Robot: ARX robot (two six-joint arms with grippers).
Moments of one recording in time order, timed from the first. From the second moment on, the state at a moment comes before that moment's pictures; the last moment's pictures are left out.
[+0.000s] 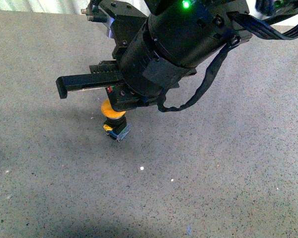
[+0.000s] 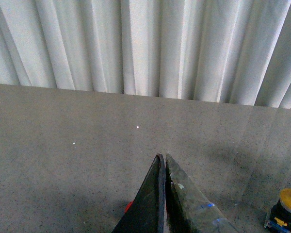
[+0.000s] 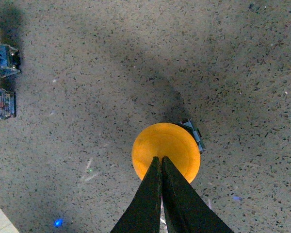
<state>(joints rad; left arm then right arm) 0.00 0.02 0.01 0.00 0.00 -0.01 0.52 1.99 1.23 -0.20 -0.17 0.19</state>
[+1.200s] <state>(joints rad) 0.00 0.02 0.01 0.00 0.00 -0.01 0.23 1.20 0.37 0.83 0.22 0.02</state>
